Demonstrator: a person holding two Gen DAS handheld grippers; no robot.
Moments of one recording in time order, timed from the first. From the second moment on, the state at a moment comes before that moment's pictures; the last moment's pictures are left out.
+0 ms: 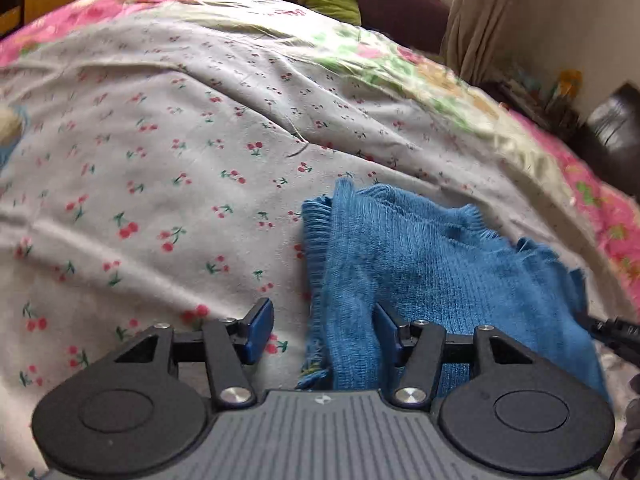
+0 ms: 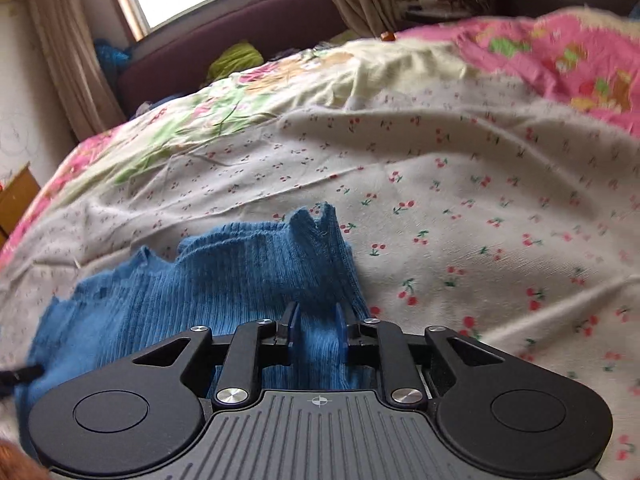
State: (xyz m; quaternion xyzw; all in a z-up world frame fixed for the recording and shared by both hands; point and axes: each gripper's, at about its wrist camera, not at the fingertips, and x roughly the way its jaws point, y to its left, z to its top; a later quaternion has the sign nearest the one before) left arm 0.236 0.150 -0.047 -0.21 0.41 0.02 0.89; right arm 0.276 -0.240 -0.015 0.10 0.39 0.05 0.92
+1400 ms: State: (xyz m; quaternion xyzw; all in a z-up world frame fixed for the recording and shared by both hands) left arm 0.160 0.106 -0.048 -0.14 0.43 0.06 0.89; right arm 0.183 -0.253 -0.033 0.09 0.42 0.02 0.90
